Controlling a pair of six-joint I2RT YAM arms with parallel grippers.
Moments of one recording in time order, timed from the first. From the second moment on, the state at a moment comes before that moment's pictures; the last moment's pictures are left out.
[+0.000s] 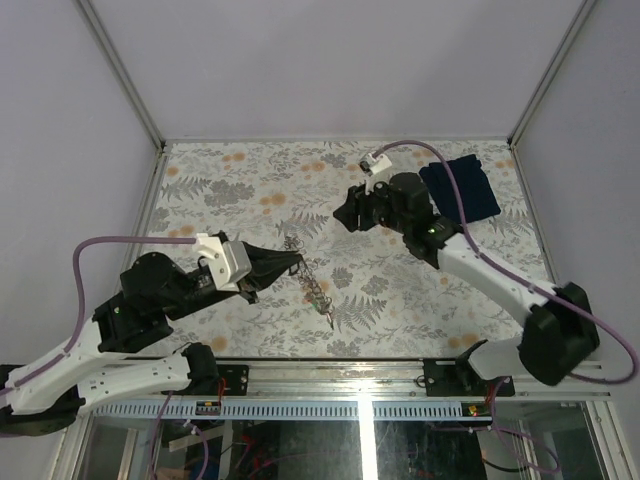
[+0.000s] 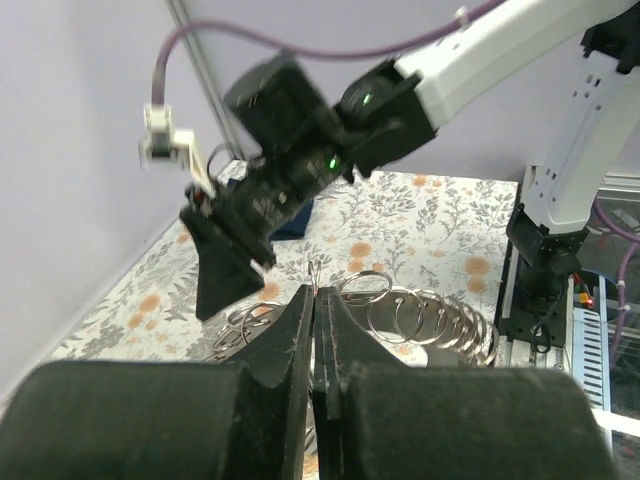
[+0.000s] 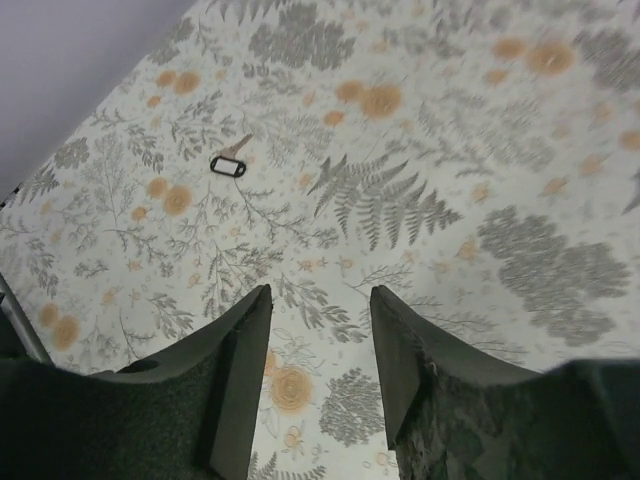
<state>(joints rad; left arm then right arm) -1.11 0.65 1.01 -0.24 0.07 0.19 0.61 1.30 1.01 0.00 -0.21 0.18</state>
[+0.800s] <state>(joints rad) -1.11 0.67 1.19 -0.43 -0.06 0.22 0.91 2.22 1.56 0.25 -0.13 0.62</state>
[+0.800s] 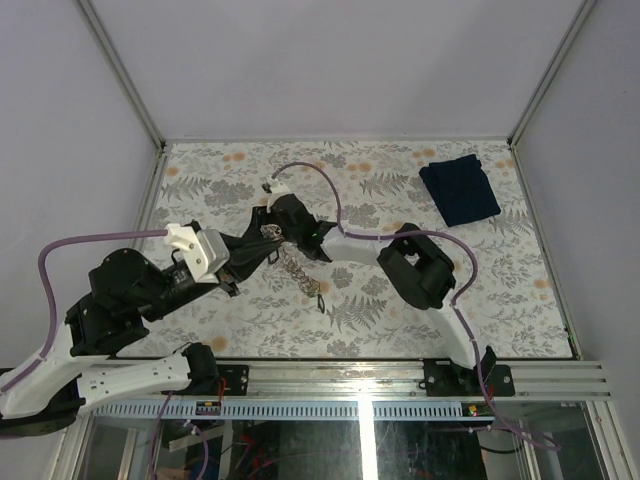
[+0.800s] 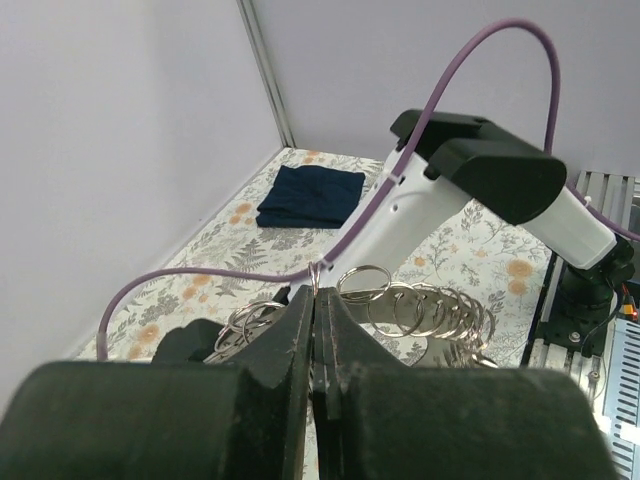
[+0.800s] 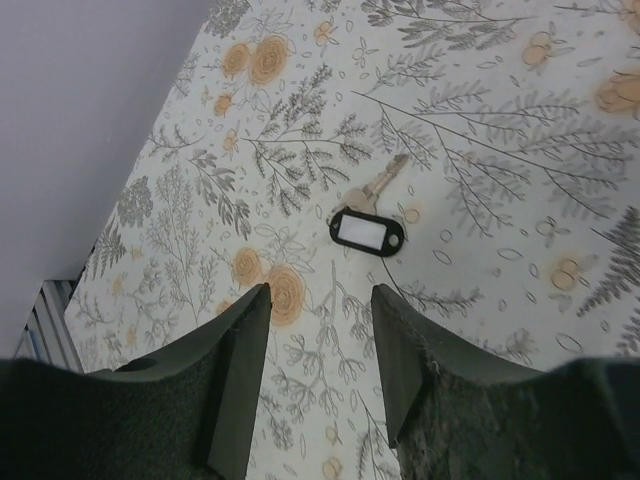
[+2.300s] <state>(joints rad) -1.11 0.61 1.19 -0.47 -0.08 0.22 1.00 2.58 2.02 0.09 0.07 0.69</state>
